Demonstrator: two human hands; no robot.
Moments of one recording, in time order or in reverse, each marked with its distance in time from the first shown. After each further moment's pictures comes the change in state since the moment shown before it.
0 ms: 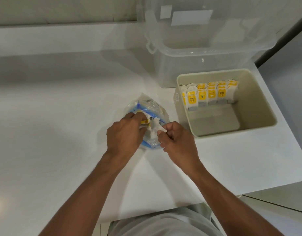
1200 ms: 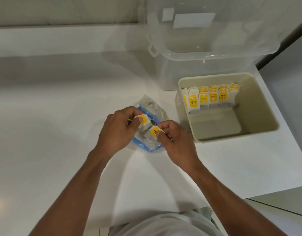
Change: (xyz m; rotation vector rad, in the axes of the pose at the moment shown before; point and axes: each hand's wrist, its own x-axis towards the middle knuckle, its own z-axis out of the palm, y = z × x) left_hand 0.018 -0.019 -0.030 -0.643 -0.146 -0.125; right_hand 0.015 -0.007 0.001 -0.075 -0.038 -0.151
